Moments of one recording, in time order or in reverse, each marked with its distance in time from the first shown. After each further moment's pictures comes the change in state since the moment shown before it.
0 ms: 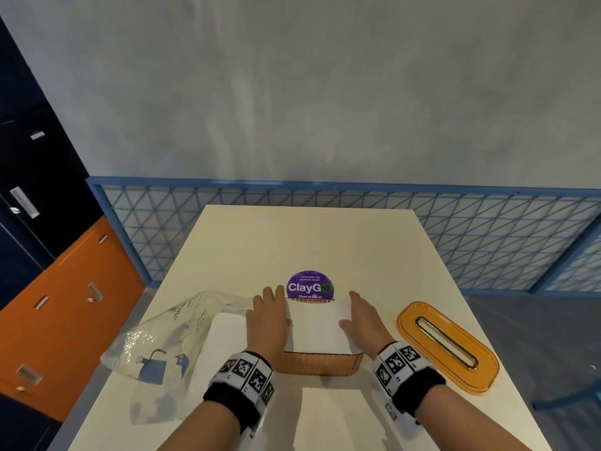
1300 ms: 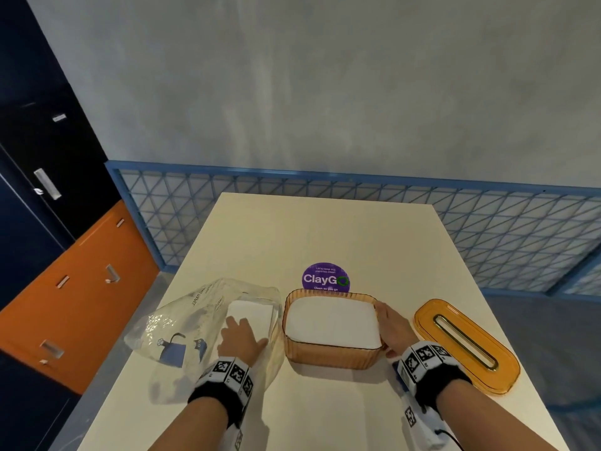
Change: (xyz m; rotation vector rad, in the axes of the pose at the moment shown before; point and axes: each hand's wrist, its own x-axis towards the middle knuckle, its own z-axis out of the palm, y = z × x) left_hand -0.004 -0.097 0.052 -0.017 -0.237 -0.365; right_hand 0.013 0.036 0.011 0.296 -0.069 0.255
